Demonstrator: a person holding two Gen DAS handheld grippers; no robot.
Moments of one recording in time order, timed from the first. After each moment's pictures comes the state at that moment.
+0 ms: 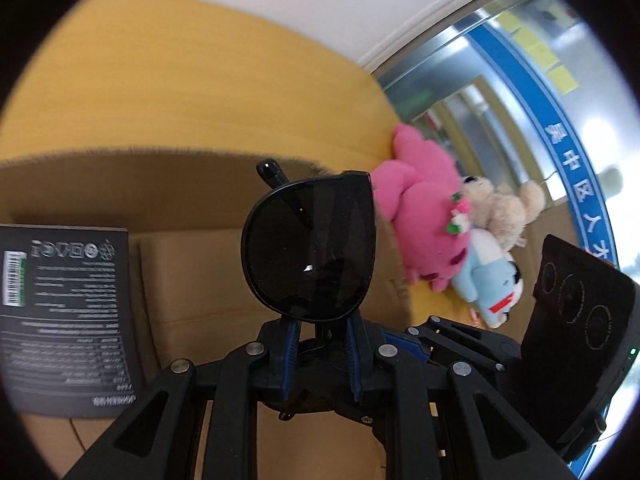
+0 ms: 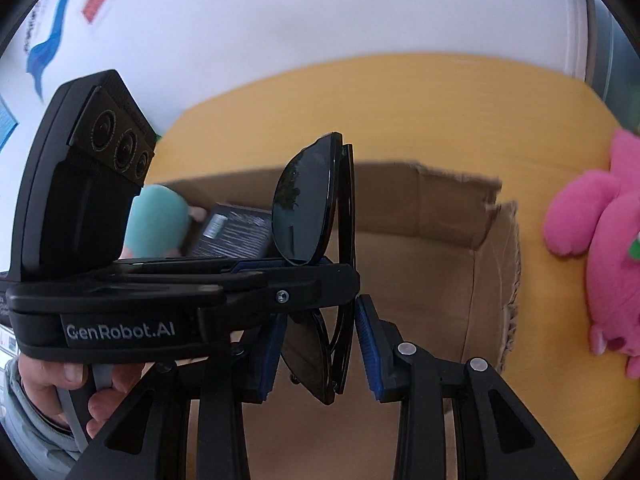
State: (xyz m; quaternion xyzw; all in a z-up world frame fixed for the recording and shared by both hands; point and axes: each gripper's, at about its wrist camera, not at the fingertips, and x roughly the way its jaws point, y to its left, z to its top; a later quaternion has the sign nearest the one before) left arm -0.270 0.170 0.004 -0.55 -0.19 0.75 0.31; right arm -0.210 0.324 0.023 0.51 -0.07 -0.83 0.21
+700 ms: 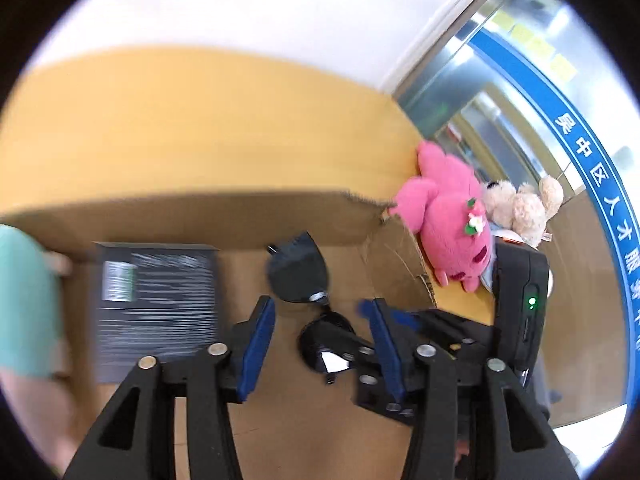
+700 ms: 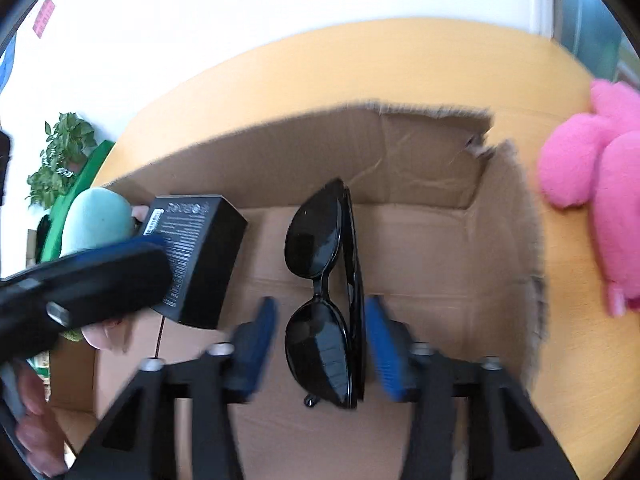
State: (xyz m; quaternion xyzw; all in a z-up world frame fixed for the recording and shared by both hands) left arm -0.219 0.119 0.065 -0.48 -0.11 0.83 0.24; right arm -0.229 0.333 -0.010 0.53 -0.08 -0.84 0.13
